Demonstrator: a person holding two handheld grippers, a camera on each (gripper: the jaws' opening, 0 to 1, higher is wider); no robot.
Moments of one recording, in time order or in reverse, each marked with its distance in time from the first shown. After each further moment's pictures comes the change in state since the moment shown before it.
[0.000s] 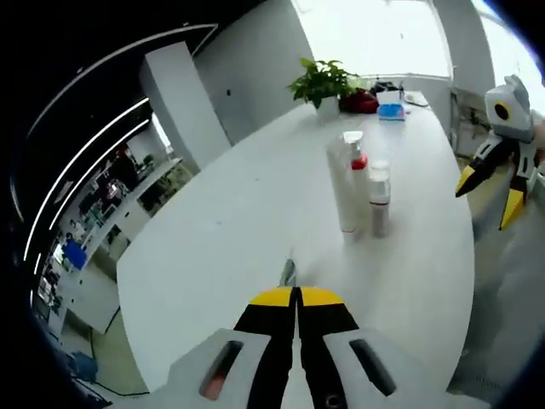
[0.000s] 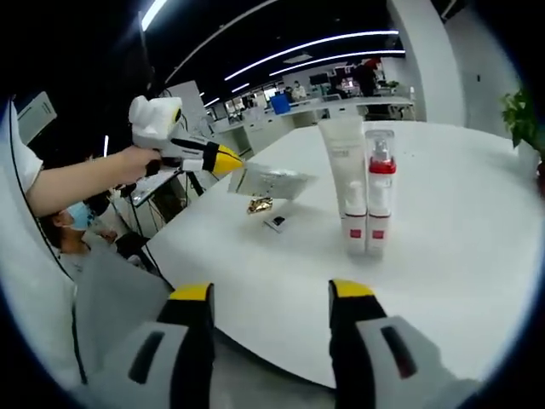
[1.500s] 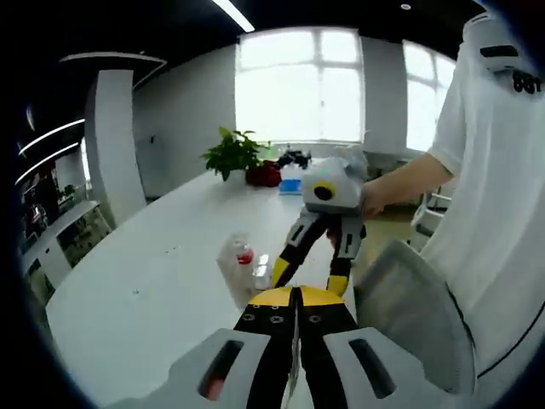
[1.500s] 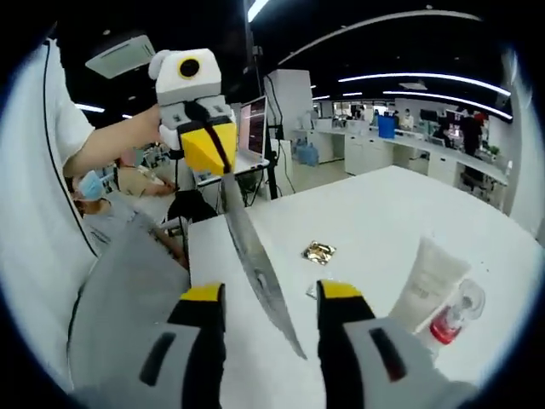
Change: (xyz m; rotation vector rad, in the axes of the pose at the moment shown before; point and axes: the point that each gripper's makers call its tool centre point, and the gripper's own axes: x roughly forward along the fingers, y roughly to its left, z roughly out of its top) left arm -0.086 -0.078 0.090 -0.028 -0.295 -0.530; right arm 0.054 0.042 0.089 -0.437 0.006 0.433
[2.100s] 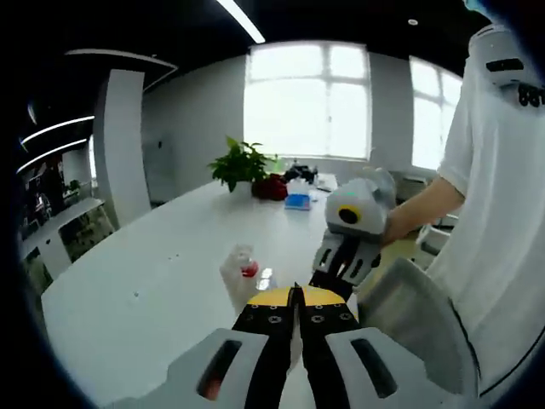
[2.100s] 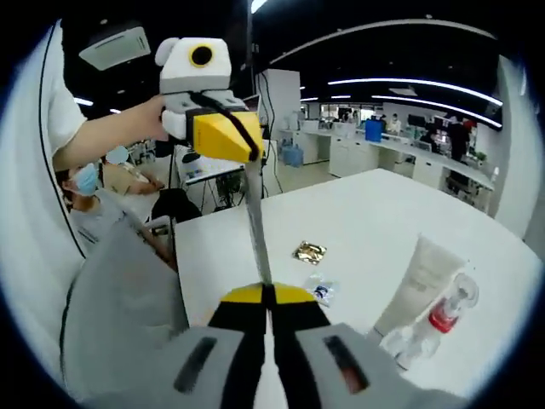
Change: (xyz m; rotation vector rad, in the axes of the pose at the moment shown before) left arm 0.007 0.015 0.011 -0.050 -0.087 0.096; right arm -0.002 -0.001 -0.002 0.036 -0.022 -0.181
